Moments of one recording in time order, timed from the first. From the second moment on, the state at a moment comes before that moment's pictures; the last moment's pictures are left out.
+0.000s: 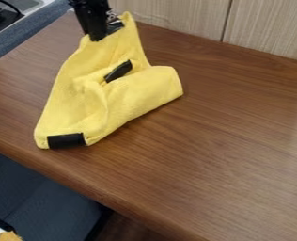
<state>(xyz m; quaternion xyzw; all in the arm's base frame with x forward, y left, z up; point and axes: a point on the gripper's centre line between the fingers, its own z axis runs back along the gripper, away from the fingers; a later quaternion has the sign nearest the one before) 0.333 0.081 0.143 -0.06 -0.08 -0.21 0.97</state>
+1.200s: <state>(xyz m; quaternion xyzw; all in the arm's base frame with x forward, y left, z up) 0.264 -0.022 0.075 -0.05 -0.03 -0.38 0.92</state>
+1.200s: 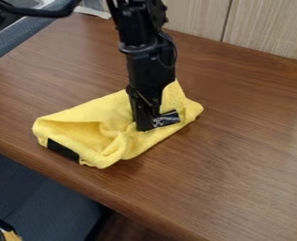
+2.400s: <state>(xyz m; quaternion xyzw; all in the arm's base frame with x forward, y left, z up) 0.263 -0.020 0.133 -0.03 -0.08 -0.38 0.92</state>
